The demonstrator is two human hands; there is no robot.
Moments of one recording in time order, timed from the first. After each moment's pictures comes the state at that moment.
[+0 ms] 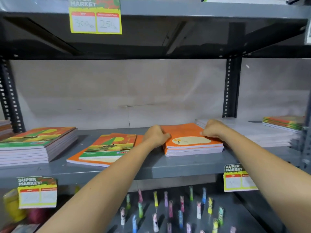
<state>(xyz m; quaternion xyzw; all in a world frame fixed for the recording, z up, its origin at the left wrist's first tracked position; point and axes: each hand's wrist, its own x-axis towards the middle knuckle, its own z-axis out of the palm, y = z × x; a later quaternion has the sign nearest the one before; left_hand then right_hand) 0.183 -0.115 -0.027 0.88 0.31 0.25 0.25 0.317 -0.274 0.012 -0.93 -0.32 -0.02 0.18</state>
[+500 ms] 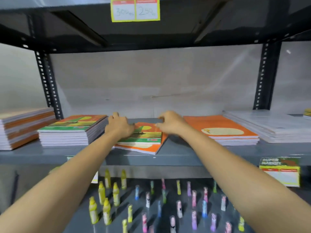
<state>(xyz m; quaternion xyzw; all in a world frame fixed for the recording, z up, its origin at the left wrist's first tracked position) 0.015 -0.025 -0.020 0.83 0.51 0.22 0.04 0.164 -0.142 -0.006 -0.79 -0.55 -0.04 0.26</state>
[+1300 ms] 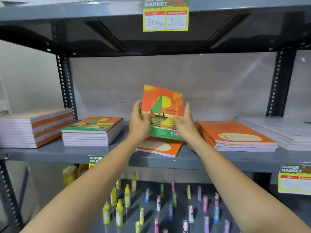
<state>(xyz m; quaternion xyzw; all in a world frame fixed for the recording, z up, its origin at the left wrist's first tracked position) 0.006 -0.053 -0.016 0.69 0.21 0.59 0.35 0.135 -0.129 -0.022 -0.63 -0.46 0.06 0.62</state>
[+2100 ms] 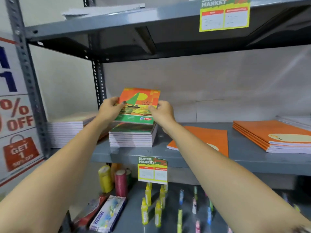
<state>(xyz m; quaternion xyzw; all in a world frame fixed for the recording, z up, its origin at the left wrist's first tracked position) -0.189 0.082 0.038 0.75 0.37 0.49 0.26 -0.026 0.000 0.022 -0.62 -0.49 0.04 0.61</state>
